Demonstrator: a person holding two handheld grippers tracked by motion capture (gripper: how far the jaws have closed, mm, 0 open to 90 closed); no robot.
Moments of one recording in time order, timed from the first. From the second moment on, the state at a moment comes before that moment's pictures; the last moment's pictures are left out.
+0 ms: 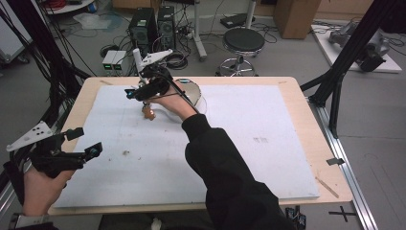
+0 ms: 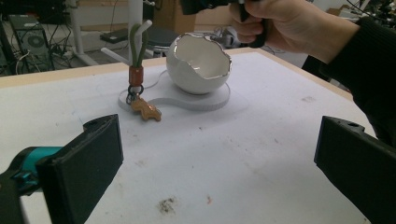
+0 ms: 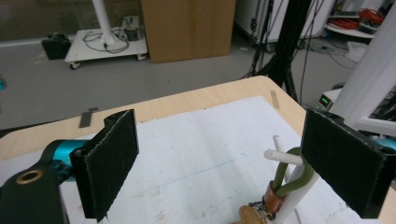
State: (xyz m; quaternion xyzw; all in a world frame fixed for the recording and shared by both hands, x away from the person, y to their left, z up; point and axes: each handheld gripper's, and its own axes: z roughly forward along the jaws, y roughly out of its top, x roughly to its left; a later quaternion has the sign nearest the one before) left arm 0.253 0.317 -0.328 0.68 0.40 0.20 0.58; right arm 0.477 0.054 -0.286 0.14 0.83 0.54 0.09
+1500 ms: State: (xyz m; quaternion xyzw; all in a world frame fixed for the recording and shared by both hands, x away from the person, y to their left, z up) left arm 0.357 0.263 -0.326 0.69 0.33 0.16 0.62; right arm 0.379 -0.294 -0.308 0.31 0.80 0.50 0.16
